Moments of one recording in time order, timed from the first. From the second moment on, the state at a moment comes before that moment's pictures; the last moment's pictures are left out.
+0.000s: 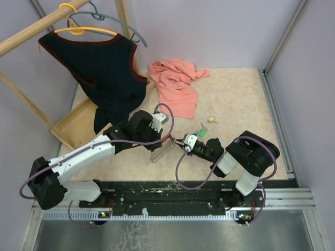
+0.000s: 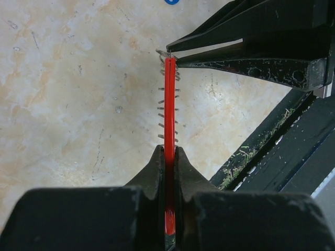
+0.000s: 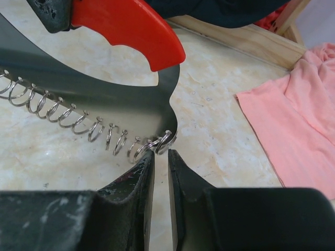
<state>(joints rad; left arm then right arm) -0.84 1.26 0.95 -0.47 0.13 -0.17 0.70 1.68 0.20 1.43 -0.38 -0.35</state>
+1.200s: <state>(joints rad) -0.84 1.22 0.89 -0.39 0.10 -0.20 0.70 1.62 0.20 1.40 -0.34 -0.35</state>
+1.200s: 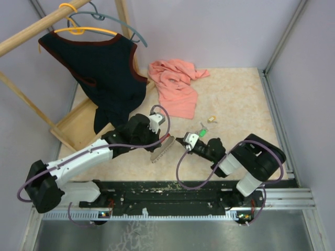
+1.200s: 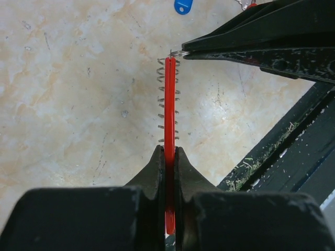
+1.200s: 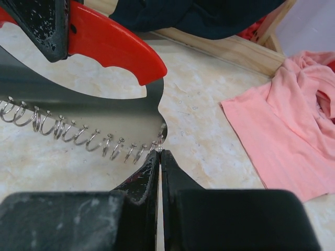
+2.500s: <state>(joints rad) -0.39 1.16 0.29 0.61 0.56 -0.55 0.66 1.47 0.38 0.96 -0.55 -0.34</state>
